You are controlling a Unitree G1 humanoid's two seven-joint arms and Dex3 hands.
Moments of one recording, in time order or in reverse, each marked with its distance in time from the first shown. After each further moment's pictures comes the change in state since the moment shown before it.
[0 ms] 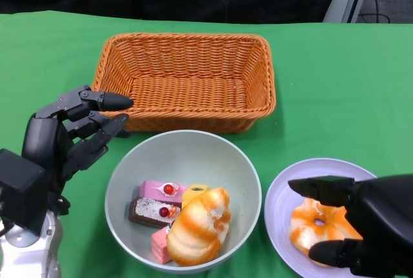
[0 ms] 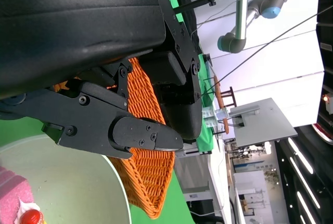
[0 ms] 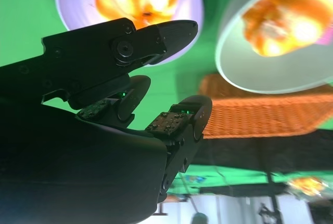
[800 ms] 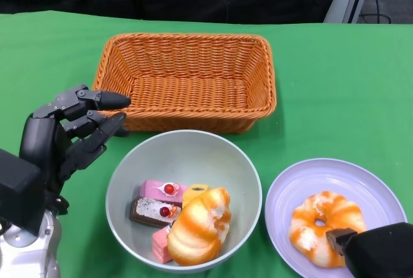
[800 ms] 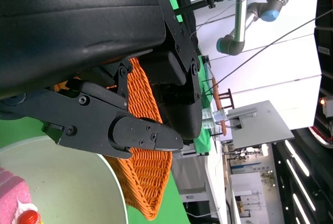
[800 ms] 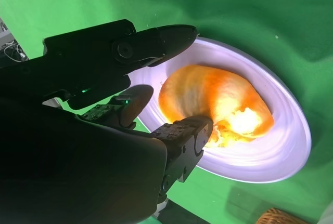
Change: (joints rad) left arm -0.001 0.001 0.003 0.001 -0.016 0.001 -0.005; right arm 0.055 -0.138 0.163 0.435 -0.404 0.026 -0.120
